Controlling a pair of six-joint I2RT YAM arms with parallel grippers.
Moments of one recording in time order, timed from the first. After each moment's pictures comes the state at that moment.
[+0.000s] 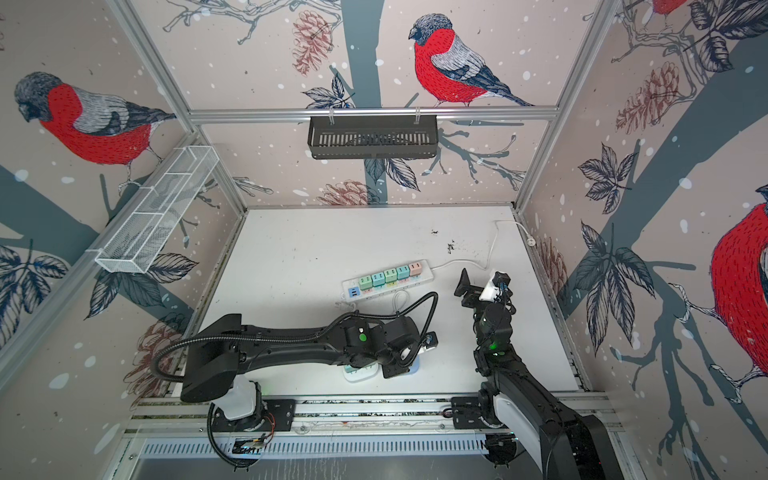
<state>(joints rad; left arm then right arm) -1.31 1.71 1.17 -0.52 -0.01 0.10 0.19 0.87 0.08 0.77 0.23 0.22</state>
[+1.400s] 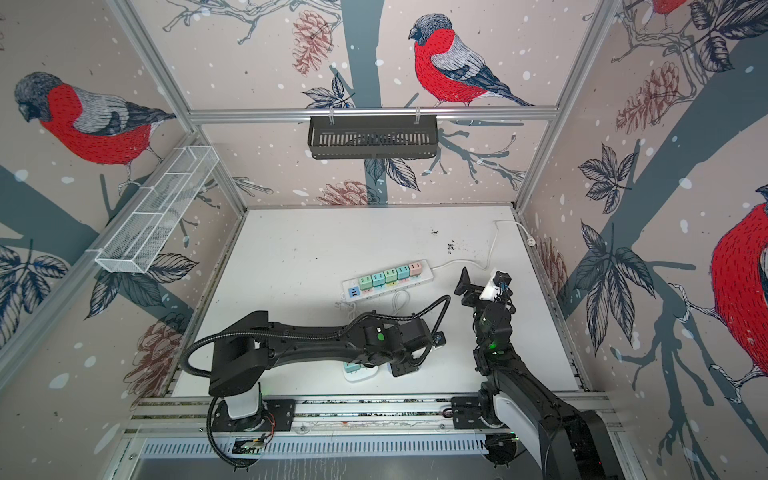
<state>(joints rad) -1.31 1.85 1.29 -0.58 -0.08 0.08 0.19 0.91 0.09 0.80 0.24 0.23</state>
